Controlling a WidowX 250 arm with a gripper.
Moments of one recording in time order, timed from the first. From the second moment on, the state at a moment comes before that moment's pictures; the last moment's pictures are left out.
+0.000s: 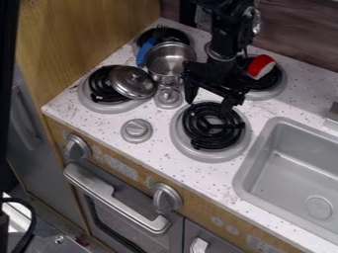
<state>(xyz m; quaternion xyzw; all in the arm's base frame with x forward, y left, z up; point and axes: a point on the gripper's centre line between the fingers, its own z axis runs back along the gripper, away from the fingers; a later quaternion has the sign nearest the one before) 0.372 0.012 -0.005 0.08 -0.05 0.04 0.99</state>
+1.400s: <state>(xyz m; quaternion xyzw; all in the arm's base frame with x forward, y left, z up) 0.471 0.107 -0.027 0.08 -0.05 0.12 0.99</state>
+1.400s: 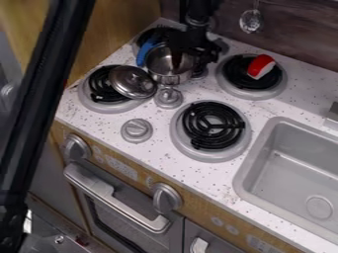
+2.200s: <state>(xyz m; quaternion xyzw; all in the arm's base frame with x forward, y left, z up) 0.431 0.077 -0.014 0.09 -0.05 0.08 0.99</state>
